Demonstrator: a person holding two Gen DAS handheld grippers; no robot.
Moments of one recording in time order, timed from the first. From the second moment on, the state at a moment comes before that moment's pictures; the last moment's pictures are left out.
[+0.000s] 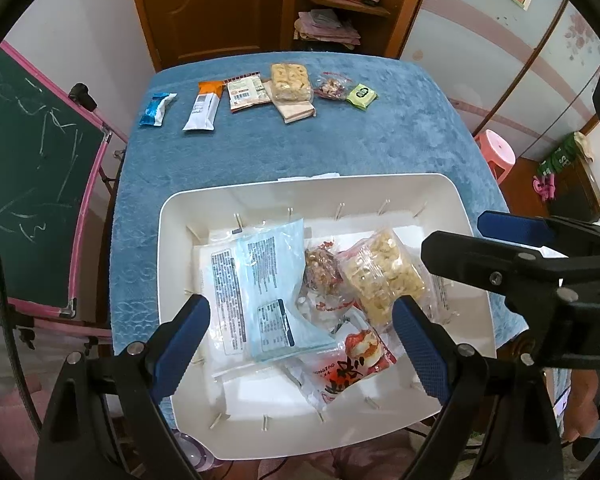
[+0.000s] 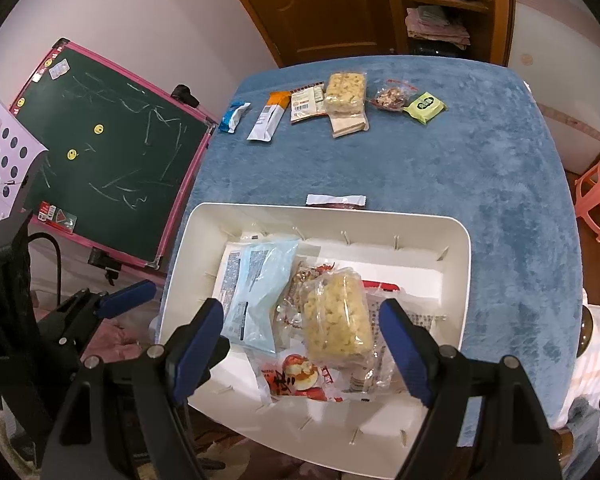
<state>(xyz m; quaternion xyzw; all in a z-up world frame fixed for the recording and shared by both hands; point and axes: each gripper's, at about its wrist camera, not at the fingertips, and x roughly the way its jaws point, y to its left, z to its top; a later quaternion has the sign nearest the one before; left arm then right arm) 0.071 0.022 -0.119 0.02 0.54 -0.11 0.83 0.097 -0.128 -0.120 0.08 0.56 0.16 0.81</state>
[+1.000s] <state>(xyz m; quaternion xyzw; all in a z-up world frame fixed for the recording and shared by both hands) 0.119 0.058 -0.040 0.01 0.47 -0.03 0.88 0.159 -0.131 -0.077 0.04 0.54 0.19 0.82</state>
